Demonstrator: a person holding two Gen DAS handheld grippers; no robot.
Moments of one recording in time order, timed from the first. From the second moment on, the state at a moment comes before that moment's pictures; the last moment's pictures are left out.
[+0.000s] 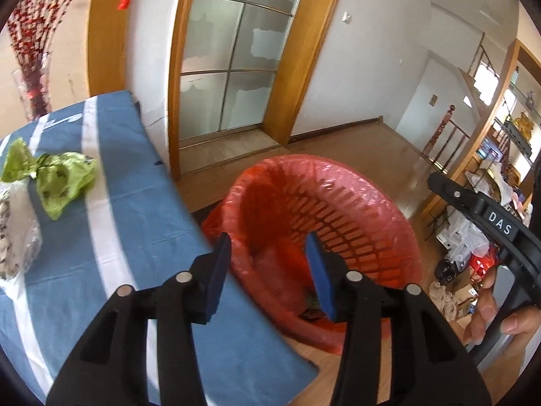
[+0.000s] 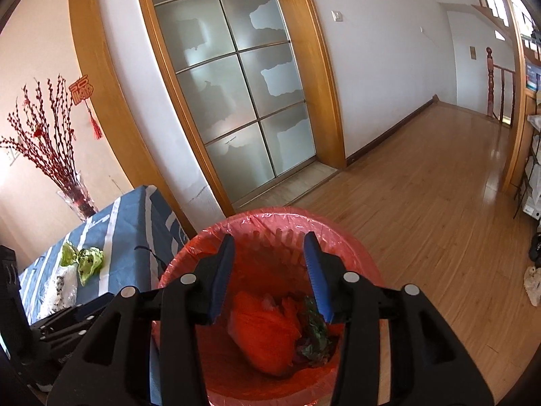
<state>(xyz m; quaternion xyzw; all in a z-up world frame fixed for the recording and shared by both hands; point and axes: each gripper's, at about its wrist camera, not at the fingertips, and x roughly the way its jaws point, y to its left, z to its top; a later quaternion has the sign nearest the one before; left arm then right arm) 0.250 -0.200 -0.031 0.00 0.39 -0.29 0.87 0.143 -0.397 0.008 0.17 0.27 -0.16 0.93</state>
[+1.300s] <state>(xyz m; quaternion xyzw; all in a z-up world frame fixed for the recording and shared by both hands) 0.258 0.157 -0.012 -0.07 0.32 0.06 0.94 0.296 -0.059 -0.031 0.01 0.37 0.15 0.91</state>
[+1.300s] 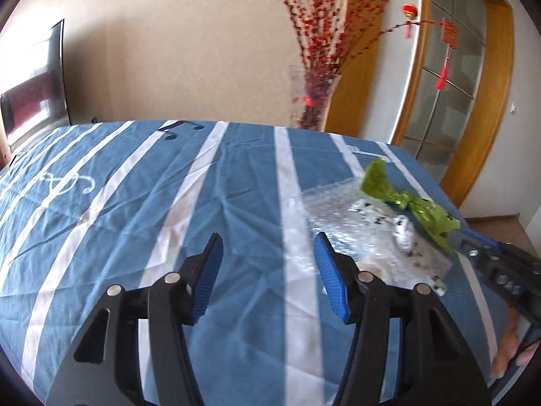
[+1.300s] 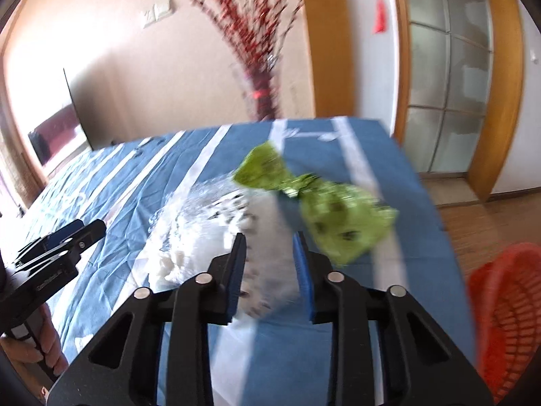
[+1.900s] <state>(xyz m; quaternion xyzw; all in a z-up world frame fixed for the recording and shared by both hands) 0.263 0.173 -0.025 -0.08 0.33 0.06 0.94 0.327 -0.022 -0.064 -0.01 0.42 0.15 0.90</state>
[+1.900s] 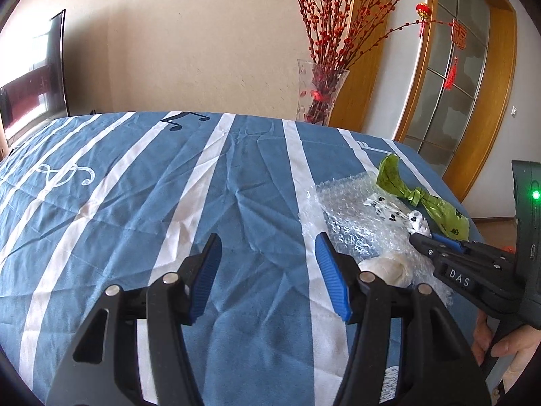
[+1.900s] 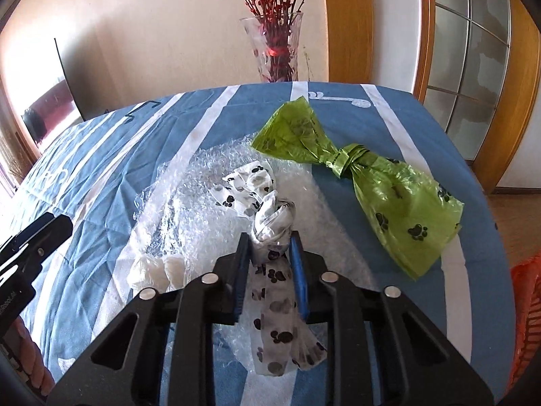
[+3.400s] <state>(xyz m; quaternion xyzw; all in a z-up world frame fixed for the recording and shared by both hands) 0.386 0.011 -0.061 0.00 0.43 -0.04 0.90 0.303 -0.153 -0.039 0.08 0.37 0.08 0.92</state>
